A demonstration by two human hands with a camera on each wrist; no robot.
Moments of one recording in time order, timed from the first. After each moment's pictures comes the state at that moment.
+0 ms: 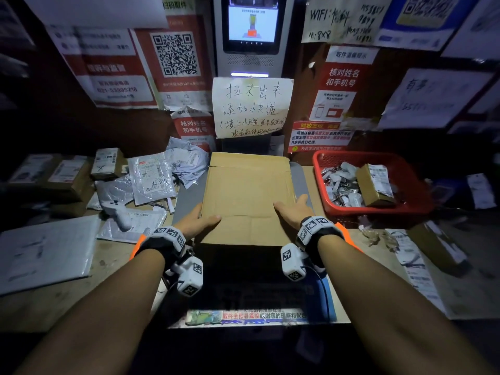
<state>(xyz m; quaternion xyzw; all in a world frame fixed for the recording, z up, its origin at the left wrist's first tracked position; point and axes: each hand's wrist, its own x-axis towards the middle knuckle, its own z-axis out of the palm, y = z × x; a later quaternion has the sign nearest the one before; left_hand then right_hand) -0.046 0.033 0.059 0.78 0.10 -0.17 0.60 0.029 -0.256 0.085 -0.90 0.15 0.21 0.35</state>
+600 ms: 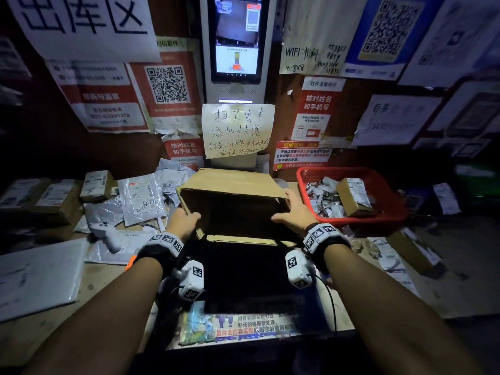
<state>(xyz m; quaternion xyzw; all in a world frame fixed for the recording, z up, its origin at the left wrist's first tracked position) -0.036 0.010 0.119 0.81 0.29 -0.03 0.50 0.016 -0.283 0.137 -0.89 -0.04 0.13 0.43</state>
